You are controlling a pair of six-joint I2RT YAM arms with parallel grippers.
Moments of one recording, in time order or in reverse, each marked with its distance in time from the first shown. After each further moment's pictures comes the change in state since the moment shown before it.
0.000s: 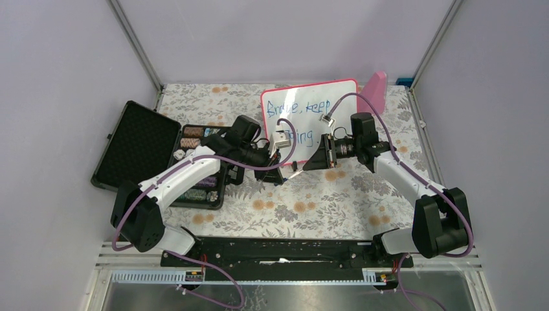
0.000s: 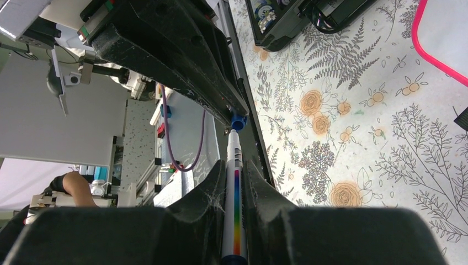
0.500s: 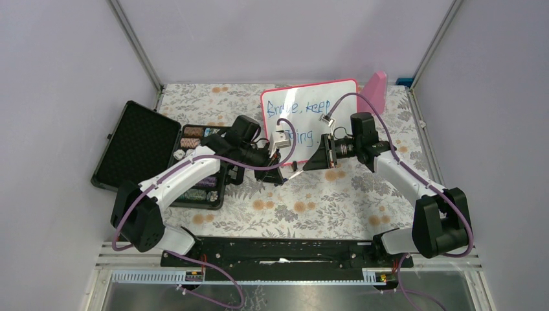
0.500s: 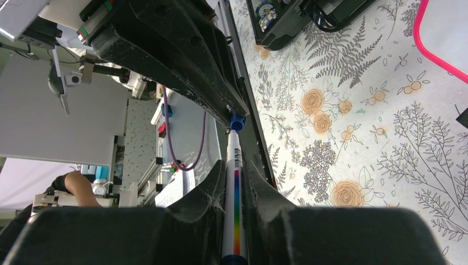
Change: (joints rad) left arm 0.000 0.000 0.000 0.000 0.016 -0.003; right arm 0.000 0.000 0.004 -0.021 -0.001 -0.007
